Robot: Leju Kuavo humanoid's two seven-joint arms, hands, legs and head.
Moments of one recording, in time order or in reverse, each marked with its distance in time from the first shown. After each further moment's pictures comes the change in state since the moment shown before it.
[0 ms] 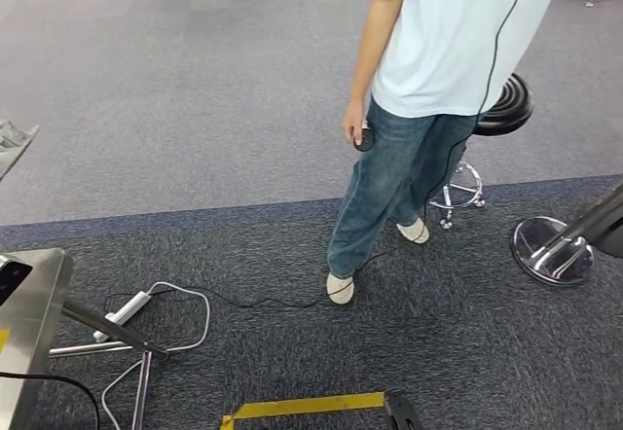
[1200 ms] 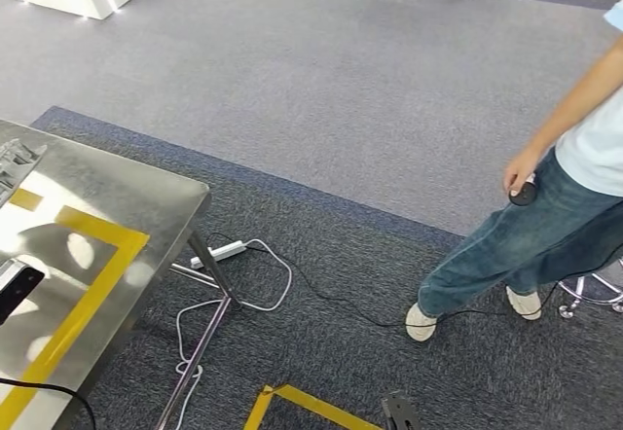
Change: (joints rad) left arm 0.031 -0.006 -0.002 0.001 -0.083 -0.020 0.030; right arm 0.002 0.003 -0.001 -0.001 0.009 0.002 -0.006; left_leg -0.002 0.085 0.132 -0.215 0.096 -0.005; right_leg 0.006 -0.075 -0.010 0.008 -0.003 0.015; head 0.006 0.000
